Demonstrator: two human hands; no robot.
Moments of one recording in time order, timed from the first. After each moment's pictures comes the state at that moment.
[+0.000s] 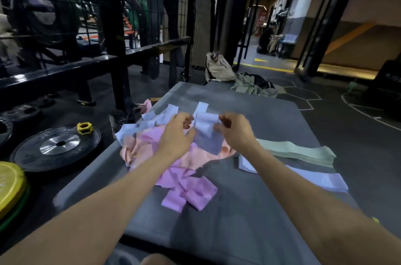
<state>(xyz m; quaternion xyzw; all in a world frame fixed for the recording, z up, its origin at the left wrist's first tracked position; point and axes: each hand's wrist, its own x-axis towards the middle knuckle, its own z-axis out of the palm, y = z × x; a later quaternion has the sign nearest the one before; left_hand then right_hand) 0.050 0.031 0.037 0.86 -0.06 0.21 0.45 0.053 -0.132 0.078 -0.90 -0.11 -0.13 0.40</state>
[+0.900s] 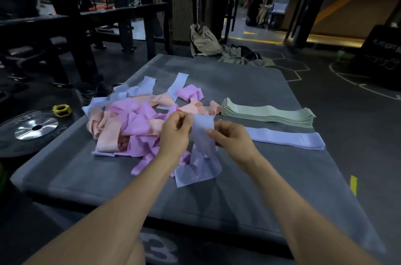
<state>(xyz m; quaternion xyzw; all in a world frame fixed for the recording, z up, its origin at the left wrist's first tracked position) 0.021 -0.050 -0.033 0.71 0.00 0.17 0.68 -0.004 -0.197 -0.013 -0.75 -0.10 0.01 0.65</state>
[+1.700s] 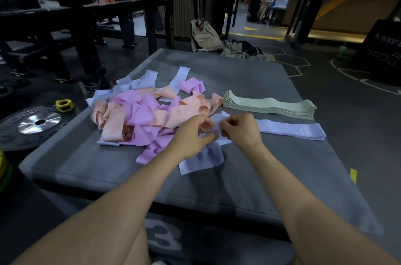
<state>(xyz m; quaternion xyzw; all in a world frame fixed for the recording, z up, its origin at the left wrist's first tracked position) 0.000 -0.058 -0.034 0.85 -0.15 0.04 0.51 0.002 -0.205 -0.017 -0.89 0.03 -0.10 0.45</state>
